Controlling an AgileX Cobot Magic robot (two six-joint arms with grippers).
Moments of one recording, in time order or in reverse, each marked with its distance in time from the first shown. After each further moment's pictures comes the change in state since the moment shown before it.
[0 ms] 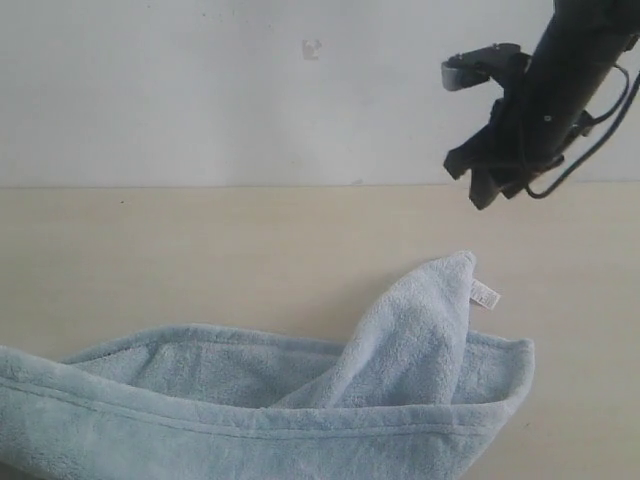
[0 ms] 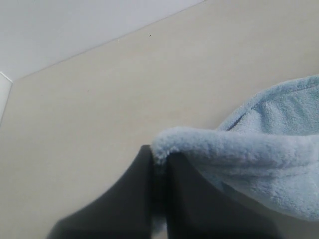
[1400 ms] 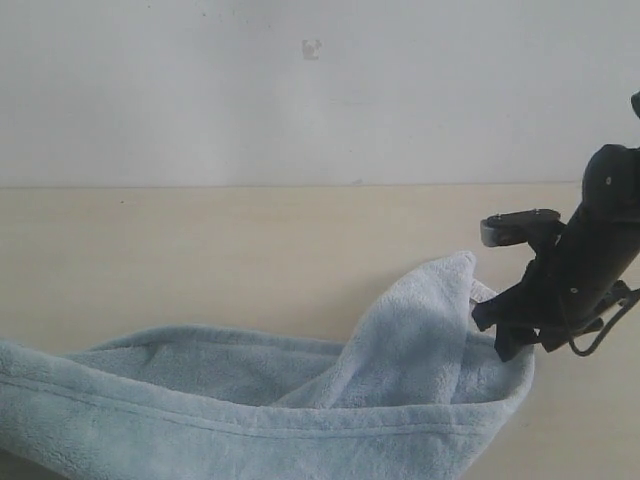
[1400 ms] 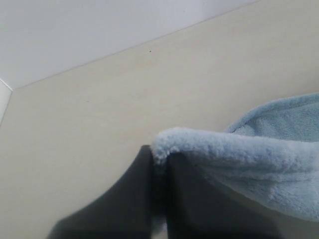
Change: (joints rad) left arm 0.000 -0.064 0.002 -0.014 -0.006 -0.007; right arm -0.059 -0.014 0.586 0.088 -0.409 0.041
